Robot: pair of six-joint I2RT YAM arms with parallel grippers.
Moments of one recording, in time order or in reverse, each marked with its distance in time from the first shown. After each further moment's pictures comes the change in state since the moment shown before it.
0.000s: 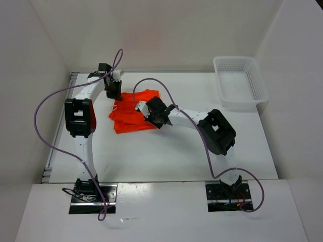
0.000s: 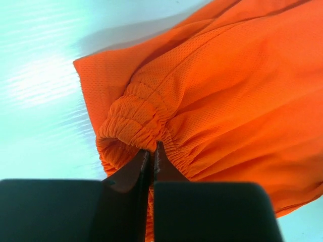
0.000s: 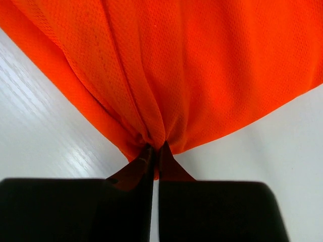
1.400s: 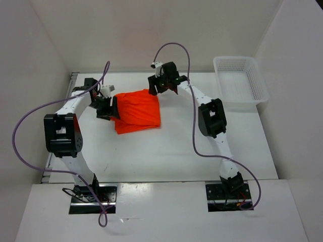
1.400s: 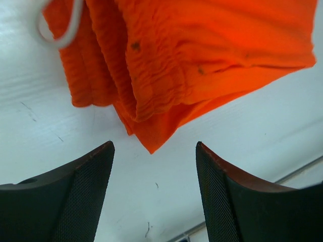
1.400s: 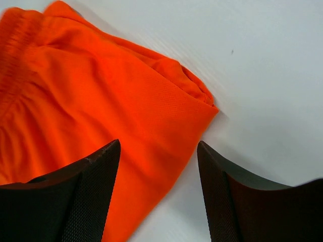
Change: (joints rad) left arm 0.085 -0.448 -0.524 -0.066 0.157 0.002; right arm -0.296 0.343 0.701 -0.047 -0.355 0.328
